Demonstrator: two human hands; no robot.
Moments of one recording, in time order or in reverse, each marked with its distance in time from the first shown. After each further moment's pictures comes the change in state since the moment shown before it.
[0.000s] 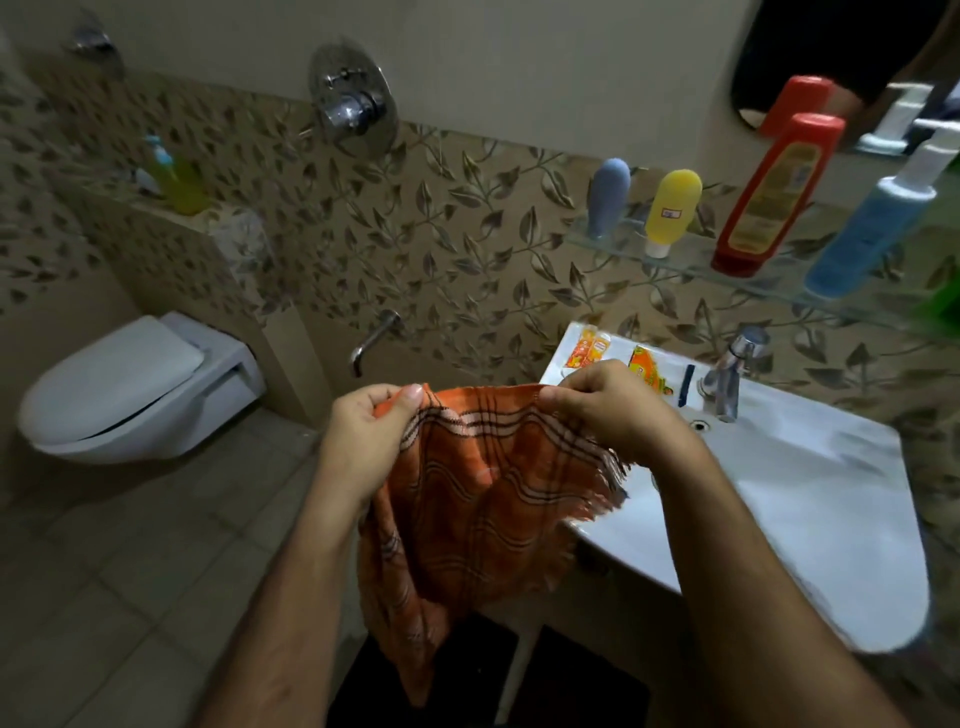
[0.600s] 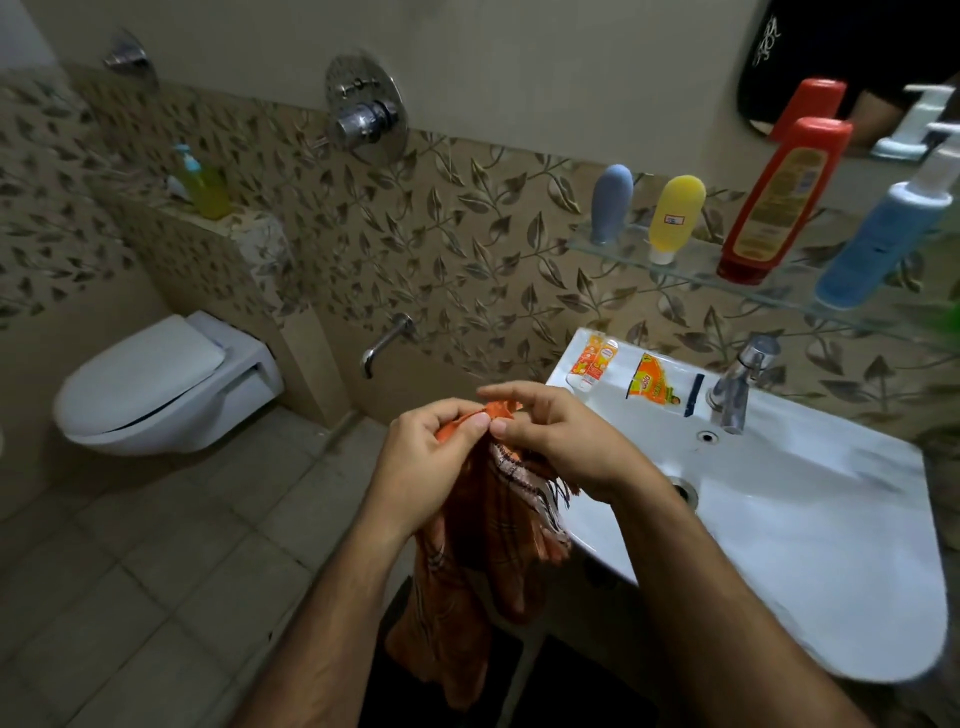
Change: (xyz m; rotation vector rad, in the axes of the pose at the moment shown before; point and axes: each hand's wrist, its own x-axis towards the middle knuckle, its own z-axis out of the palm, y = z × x) left_hand -0.027 0.002 0.044 0.058 -0.218 0.209; right_hand -0.007 0.006 0.029 0.501 -0.366 -0.206
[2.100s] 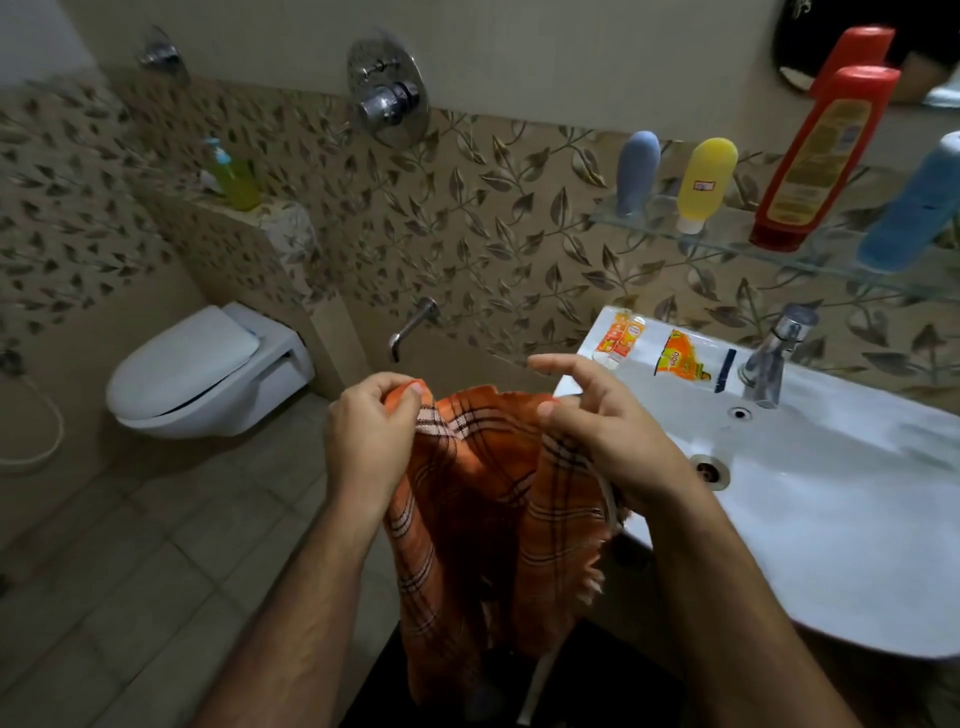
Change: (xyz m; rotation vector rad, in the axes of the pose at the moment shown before) left_hand -0.010 -0.008 -0.047 0.441 0.452 -0.124; right_hand -0.036 0.005 0.014 0.198 0.087 -0.108
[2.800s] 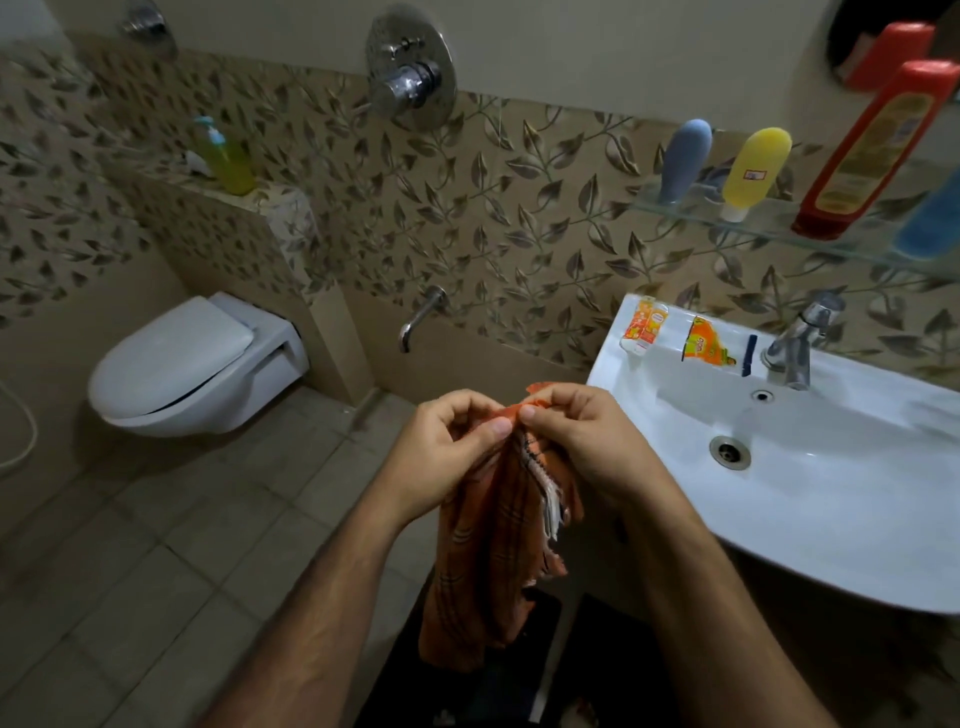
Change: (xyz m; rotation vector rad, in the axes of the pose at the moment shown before) left_hand 0.013 -0.049 -0.038 -0.533 -0.694 0.091; right_hand 0.031 0.026 0.095 -0.142 0.192 0.107
